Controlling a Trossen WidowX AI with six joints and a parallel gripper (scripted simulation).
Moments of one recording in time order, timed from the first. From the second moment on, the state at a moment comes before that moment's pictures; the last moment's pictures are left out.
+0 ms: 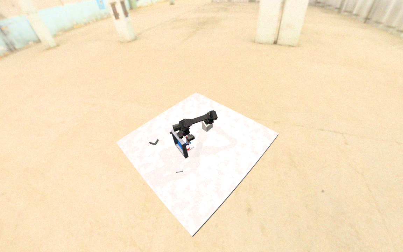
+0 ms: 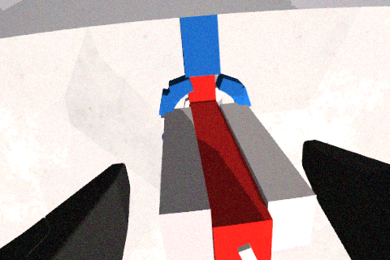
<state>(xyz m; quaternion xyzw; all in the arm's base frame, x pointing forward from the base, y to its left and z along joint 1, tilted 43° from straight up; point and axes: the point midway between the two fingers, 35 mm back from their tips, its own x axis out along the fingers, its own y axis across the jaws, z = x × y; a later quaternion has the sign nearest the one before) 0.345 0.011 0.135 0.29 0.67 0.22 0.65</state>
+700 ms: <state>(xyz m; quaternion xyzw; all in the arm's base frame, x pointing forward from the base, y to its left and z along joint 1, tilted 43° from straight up) 0.344 0.018 0.126 0.29 0.68 0.22 0.64</state>
